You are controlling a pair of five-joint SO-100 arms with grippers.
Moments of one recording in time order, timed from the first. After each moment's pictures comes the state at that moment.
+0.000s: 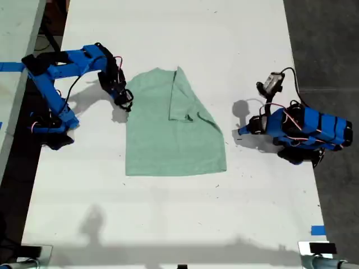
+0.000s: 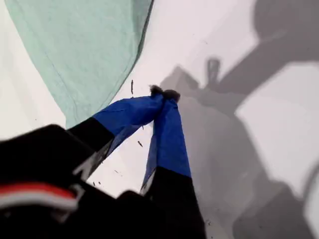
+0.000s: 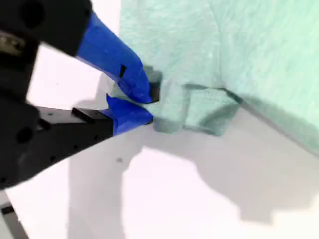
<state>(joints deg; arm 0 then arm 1) -54.3 92.3 115.8 71.5 23.5 16.6 200.3 174.5 78.4 -23.0</state>
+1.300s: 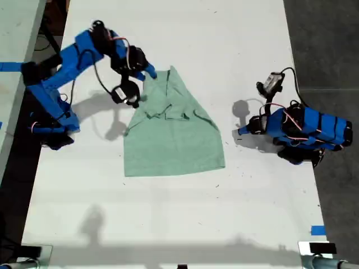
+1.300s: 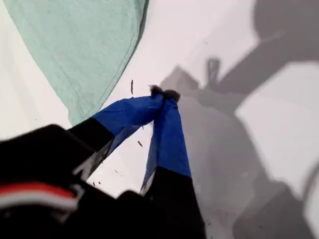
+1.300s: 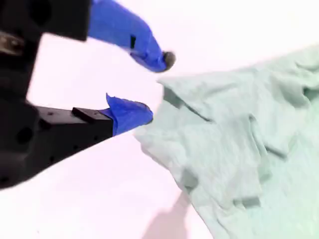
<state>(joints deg) -33.3 104.3 72.0 90.4 17.7 16.6 200.3 174.5 78.4 -23.0</state>
